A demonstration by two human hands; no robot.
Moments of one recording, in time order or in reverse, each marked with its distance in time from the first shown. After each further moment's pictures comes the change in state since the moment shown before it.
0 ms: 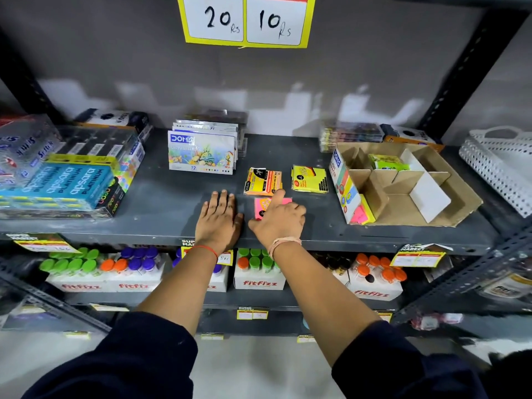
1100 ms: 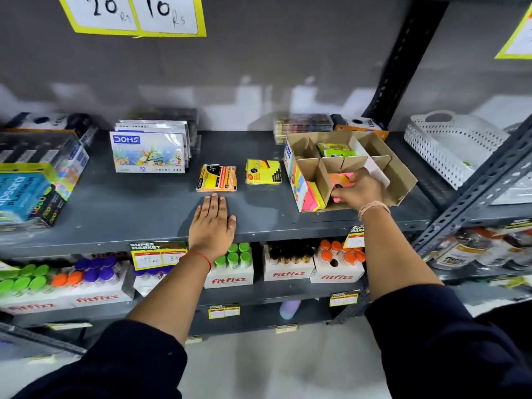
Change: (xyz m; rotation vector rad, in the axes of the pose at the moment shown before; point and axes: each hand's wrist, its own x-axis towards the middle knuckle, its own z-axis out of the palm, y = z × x) left_hand -0.012 0.072 0.021 0.003 0.015 0.084; right_hand 0.043 0.207 -0.095 0.443 0.171 0.279
